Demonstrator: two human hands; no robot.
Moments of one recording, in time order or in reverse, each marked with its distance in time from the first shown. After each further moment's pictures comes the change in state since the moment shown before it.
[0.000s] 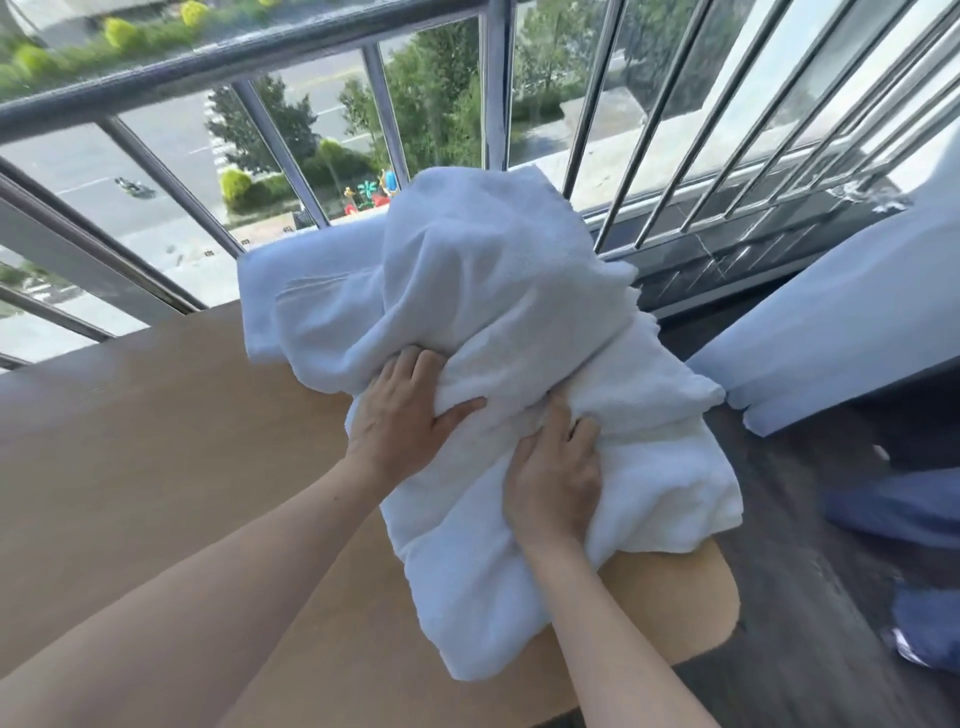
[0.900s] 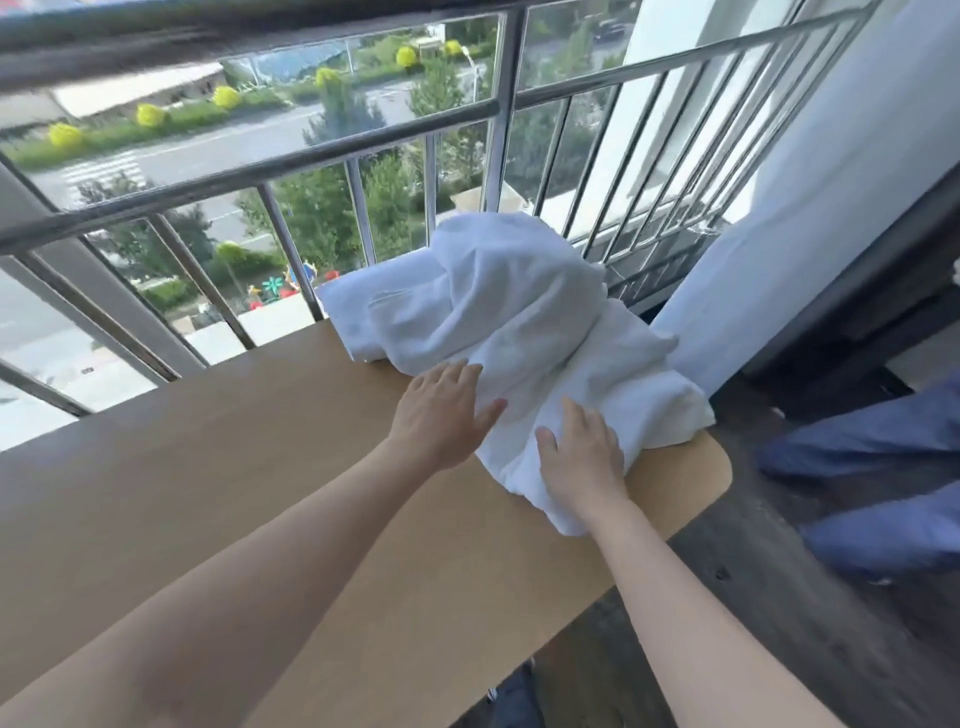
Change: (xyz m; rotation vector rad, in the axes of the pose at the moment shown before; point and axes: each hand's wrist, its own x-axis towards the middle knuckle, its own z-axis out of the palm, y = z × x) left_hand -0.073 -0.037 -0.103 0.118 -0.338 0.210; right_hand -0.125 -0.060 -0.042 -0.096 -0.218 0.101
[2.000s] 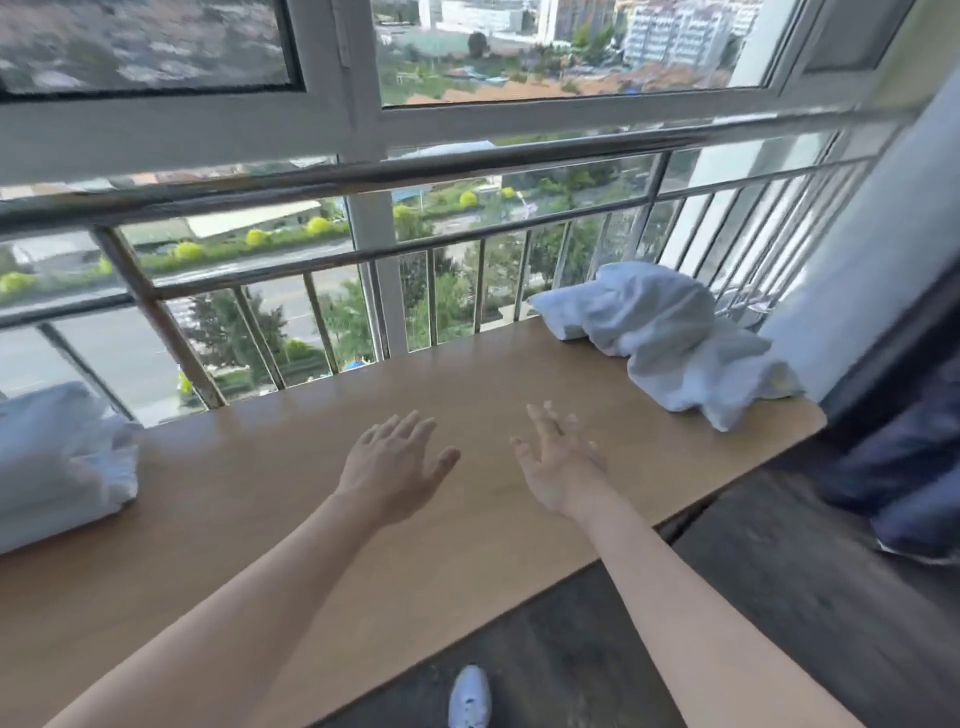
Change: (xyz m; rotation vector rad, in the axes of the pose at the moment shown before) left_hand -0.469 -0.227 -0.104 0.104 0.090 -0.187; right_hand -0.366 -0.223 0.123 -0.095 -0.061 -0.350
